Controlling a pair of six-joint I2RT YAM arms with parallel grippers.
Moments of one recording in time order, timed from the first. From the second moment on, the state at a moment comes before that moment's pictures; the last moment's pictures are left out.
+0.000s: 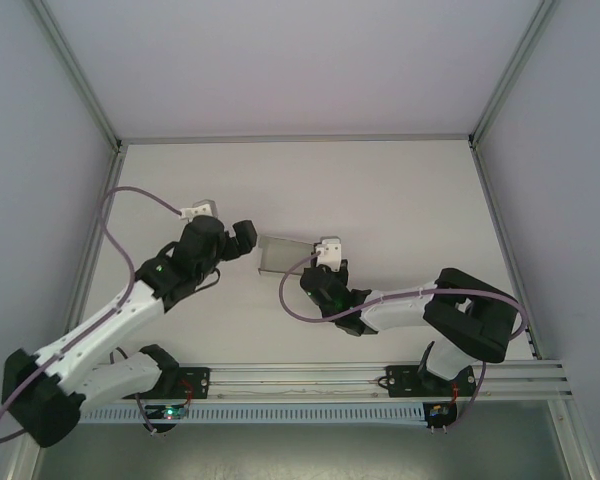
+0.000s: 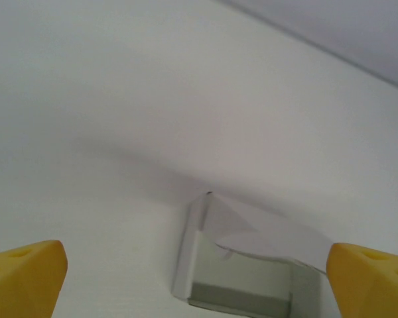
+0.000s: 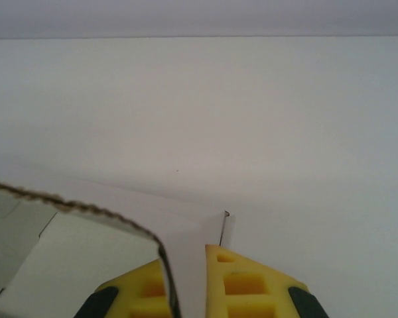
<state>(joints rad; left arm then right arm) -0.52 1.06 0.79 -0.40 -0.17 -0.75 1.04 1.59 0.55 0.50 0.83 0.49</state>
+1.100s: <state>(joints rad) -0.39 1.56 0.80 -0.06 0.30 -0.72 1.02 1.63 0.47 0.55 0.62 0.36</state>
